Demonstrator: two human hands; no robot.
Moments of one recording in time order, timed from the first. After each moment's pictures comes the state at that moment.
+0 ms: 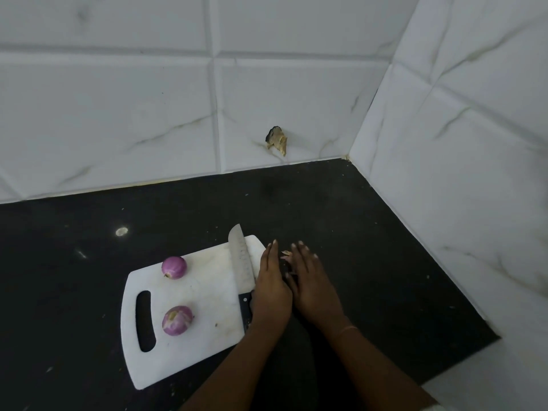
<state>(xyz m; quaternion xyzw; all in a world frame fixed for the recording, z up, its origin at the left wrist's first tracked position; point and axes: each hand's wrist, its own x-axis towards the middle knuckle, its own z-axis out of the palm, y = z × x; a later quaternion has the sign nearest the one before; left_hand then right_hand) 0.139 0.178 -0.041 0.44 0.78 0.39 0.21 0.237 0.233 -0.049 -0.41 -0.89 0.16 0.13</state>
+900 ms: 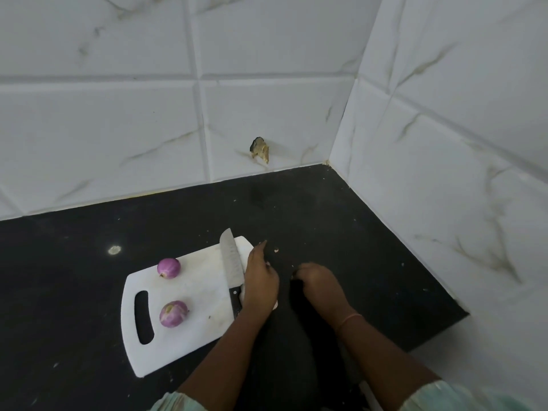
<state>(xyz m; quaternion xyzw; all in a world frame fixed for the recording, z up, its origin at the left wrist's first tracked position) 0.140 0.178 -0.021 0.38 0.76 0.46 0.26 0.278 0.234 -0.023 -0.38 -0.91 0.12 0.12</state>
